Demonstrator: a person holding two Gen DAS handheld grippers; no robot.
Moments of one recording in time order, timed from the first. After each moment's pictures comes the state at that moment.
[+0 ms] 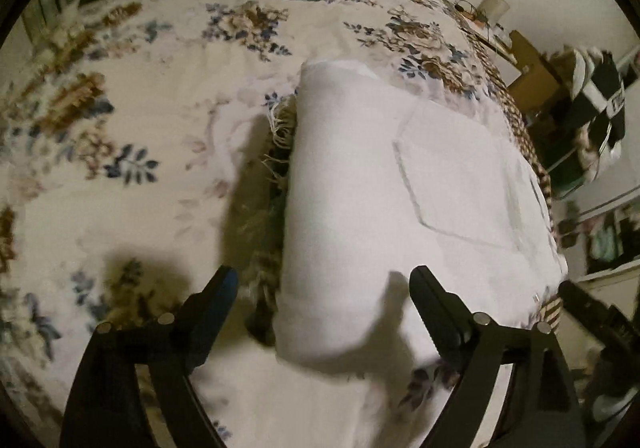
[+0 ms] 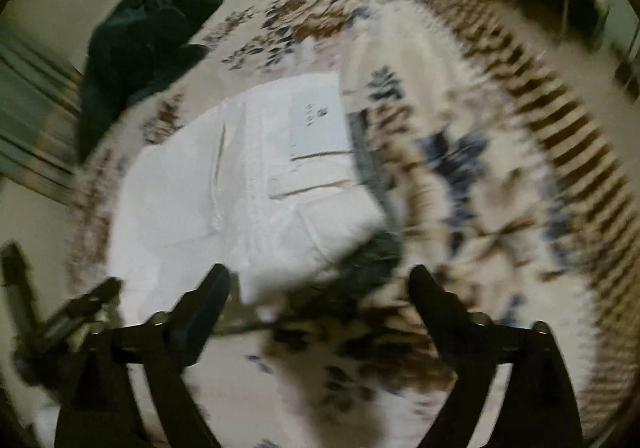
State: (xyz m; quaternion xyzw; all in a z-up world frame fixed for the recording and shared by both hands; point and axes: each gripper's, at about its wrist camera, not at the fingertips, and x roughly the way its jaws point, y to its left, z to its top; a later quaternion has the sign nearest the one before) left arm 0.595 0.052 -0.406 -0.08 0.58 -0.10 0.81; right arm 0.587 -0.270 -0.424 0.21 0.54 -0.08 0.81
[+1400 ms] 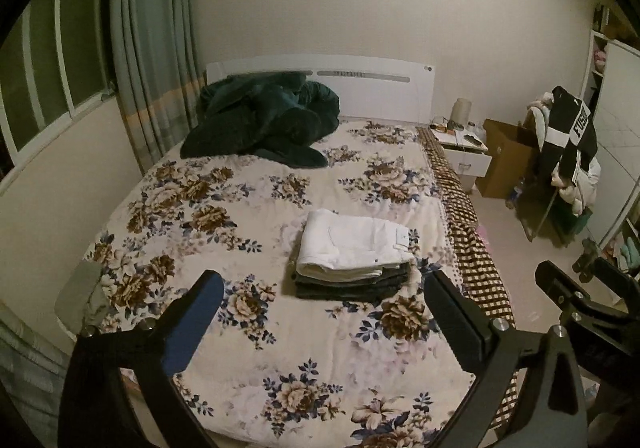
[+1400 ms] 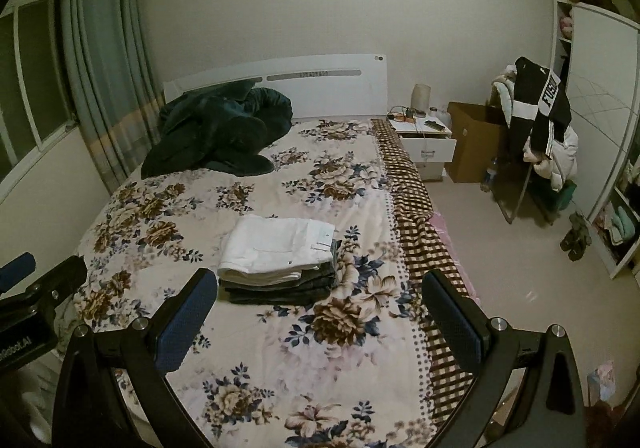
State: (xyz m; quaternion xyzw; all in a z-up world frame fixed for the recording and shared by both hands) left arm 0.245 -0.013 -0.043 0.00 0.35 -0.02 0.94; right arm 0.170 -0.206 0.026 0.04 0.33 -0.05 0.94
